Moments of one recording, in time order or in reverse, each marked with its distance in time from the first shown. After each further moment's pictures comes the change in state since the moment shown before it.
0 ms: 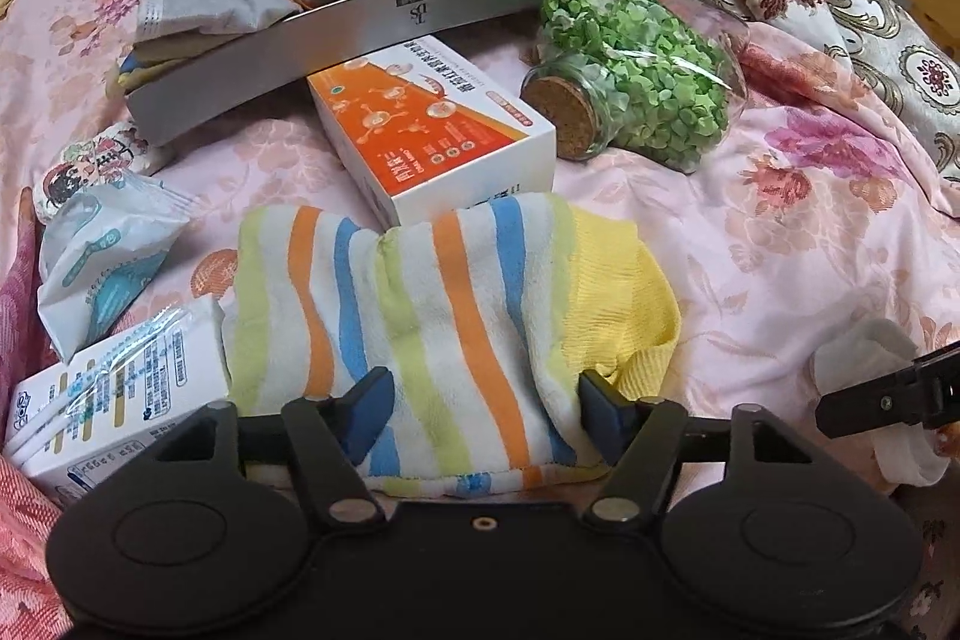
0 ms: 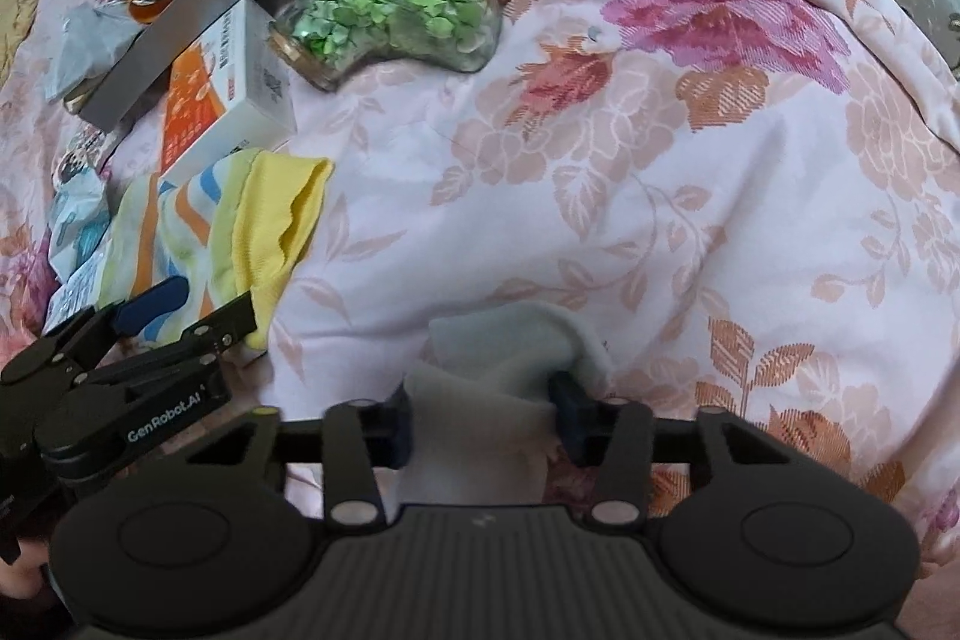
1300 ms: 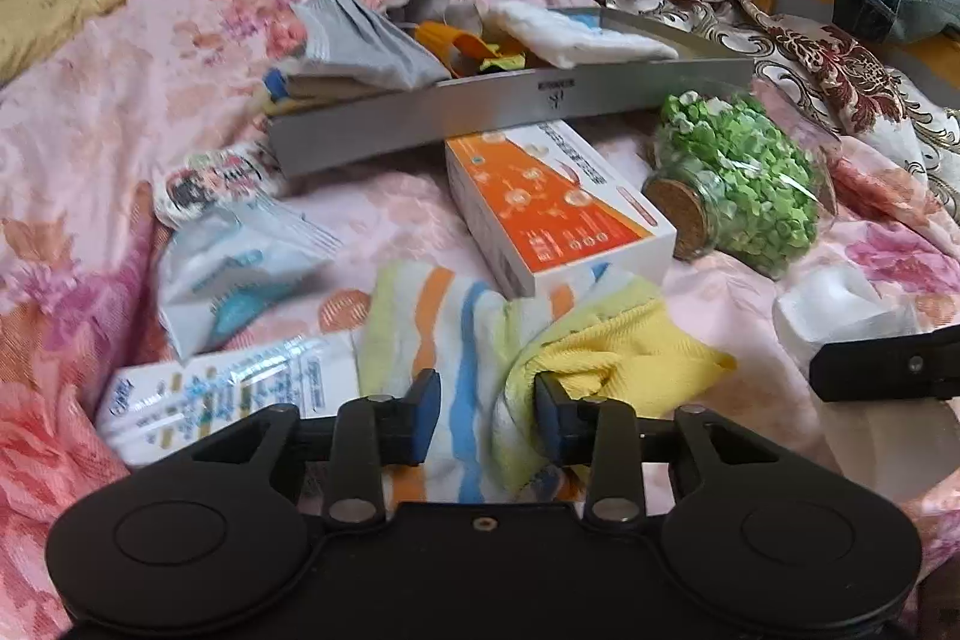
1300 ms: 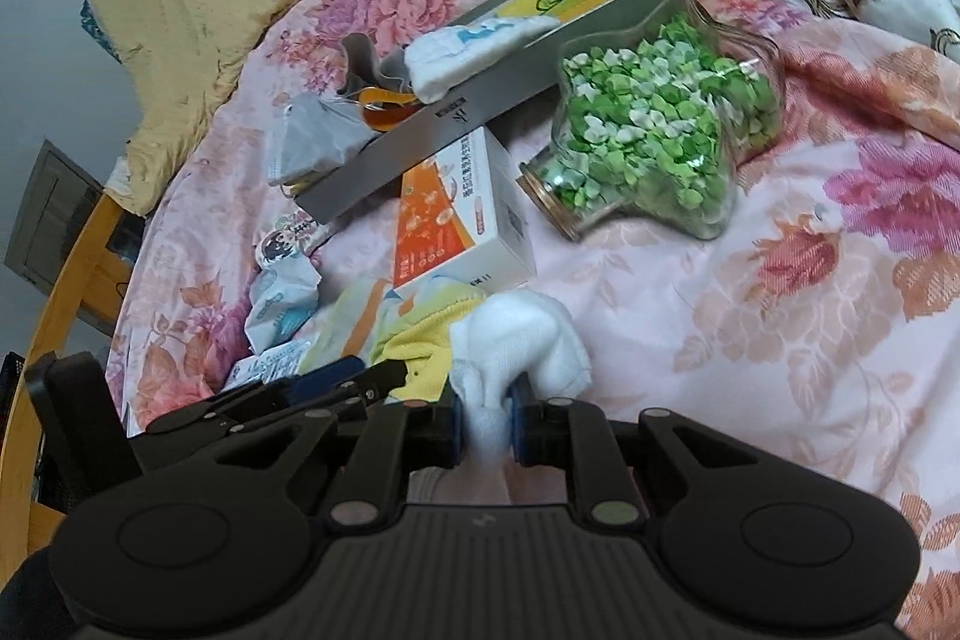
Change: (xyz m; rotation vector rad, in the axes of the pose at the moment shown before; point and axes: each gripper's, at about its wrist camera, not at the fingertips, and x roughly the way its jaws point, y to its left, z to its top) left arm -0.022 0.025 -0.001 -0.147 -0.152 0.158; right arm -0.018 0.038 0.013 -0.150 -0.270 0.350
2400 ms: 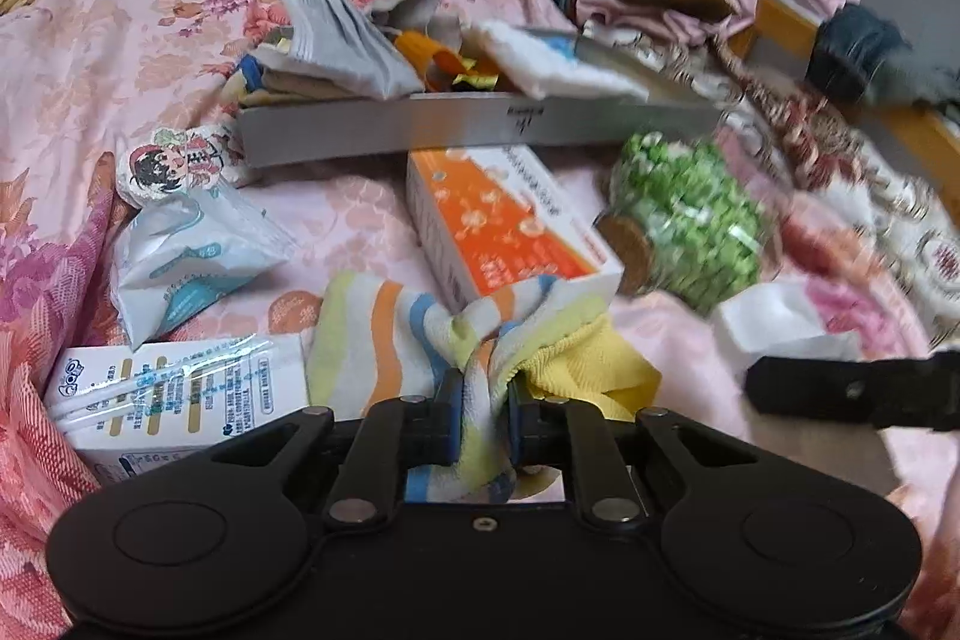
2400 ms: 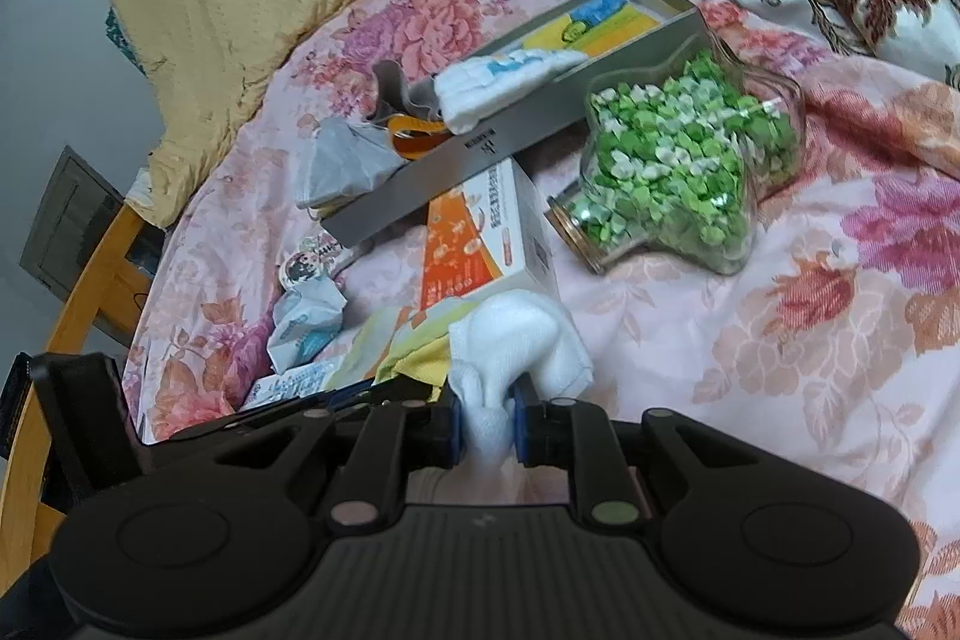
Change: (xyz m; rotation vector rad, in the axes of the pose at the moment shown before) left arm -0.007 0.005 0.008 -0.135 -0.014 -0.161; right arm -0.007 0.009 0.002 -0.035 -0.070 0.035
